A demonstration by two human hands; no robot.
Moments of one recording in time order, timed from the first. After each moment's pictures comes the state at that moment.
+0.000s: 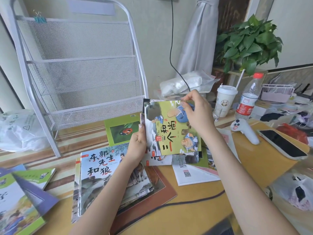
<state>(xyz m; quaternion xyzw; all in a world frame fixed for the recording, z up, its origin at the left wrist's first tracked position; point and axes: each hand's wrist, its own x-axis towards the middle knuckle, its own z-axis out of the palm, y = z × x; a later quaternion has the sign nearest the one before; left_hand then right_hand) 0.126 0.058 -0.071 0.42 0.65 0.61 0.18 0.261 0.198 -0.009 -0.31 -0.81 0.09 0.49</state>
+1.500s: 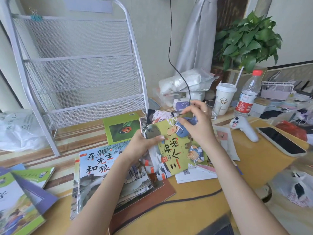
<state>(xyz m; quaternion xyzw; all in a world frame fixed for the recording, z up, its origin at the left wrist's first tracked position) 0.126 0.049 -0.060 0.46 0.58 0.56 0.37 0.281 0.186 -0.045 -0.27 -0.81 0.18 0.49</state>
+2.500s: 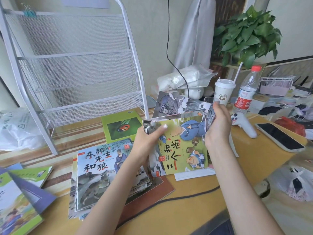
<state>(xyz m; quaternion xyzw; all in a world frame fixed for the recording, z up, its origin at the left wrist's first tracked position) 0.154 0.055 -0.058 0.41 0.56 0.64 0.32 0.298 0.174 -0.029 -0.31 -0.36 0.58 0.66</state>
